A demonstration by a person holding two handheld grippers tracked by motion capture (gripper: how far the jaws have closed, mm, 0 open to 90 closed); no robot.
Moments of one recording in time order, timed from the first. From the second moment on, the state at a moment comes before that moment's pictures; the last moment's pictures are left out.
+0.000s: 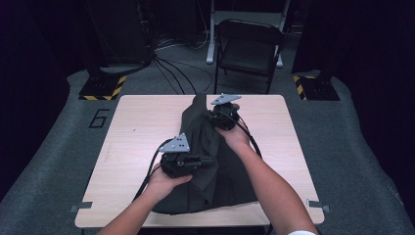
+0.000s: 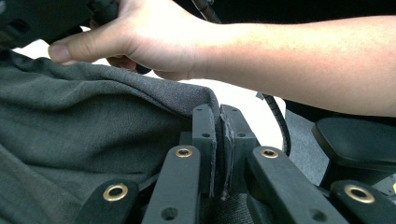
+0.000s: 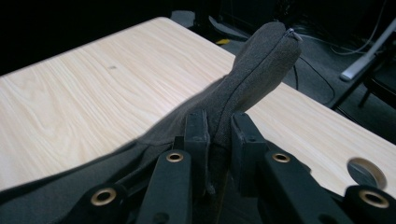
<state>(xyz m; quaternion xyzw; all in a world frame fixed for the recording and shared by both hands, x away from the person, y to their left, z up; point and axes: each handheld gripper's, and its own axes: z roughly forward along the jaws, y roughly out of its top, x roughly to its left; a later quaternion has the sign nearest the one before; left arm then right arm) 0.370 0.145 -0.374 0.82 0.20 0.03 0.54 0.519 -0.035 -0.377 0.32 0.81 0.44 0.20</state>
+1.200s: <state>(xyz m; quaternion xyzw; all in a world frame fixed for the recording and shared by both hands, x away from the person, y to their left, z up) 0.405 0.066 -0.466 0.85 0.24 -0.01 0.46 0.558 -0.083 -0.478 0.37 0.84 0.33 0.20</state>
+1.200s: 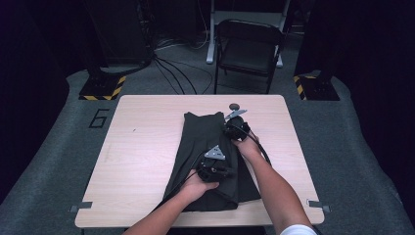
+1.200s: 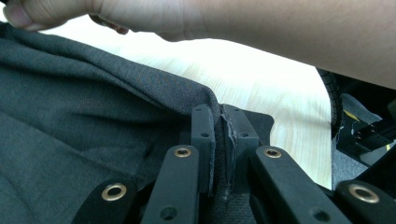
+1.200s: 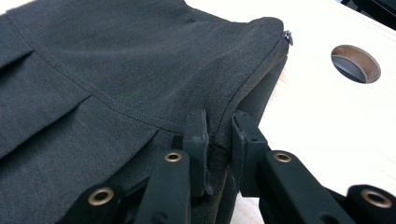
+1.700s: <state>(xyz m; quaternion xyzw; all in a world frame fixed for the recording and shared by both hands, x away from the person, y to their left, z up) 0.407 0.070 -0.467 0.84 0.26 -0.01 0.48 0.559 -0.069 -0.470 0.34 0.84 0.35 0.25</state>
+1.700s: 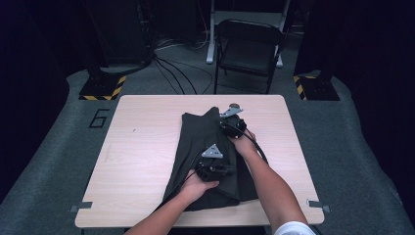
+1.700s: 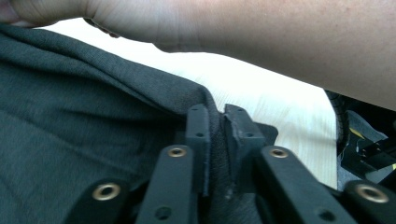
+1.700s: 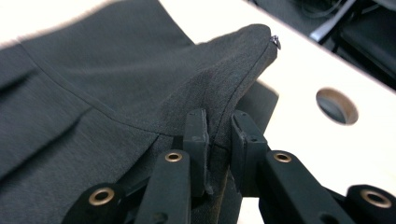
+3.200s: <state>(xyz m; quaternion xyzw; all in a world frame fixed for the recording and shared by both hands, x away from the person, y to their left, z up) 0.385 0.238 -0.490 0.80 0.38 0.06 0.46 0.487 -0.081 -0.444 0.35 0.84 0.36 0.22</state>
